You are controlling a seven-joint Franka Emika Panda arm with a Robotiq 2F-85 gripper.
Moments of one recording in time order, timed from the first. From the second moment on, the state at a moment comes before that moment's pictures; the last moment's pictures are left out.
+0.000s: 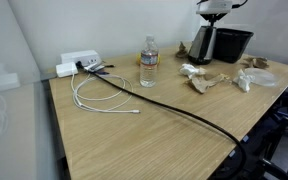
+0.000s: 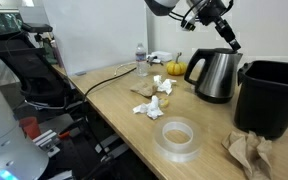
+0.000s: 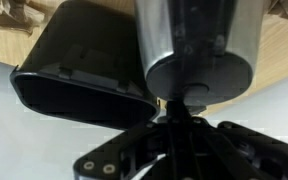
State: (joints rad) arm -0.06 0.30 -0.19 -1.89 -0.85 2.39 1.48
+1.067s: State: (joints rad) arm -0.07 0.21 -0.19 -1.98 -0.72 2.40 1.40
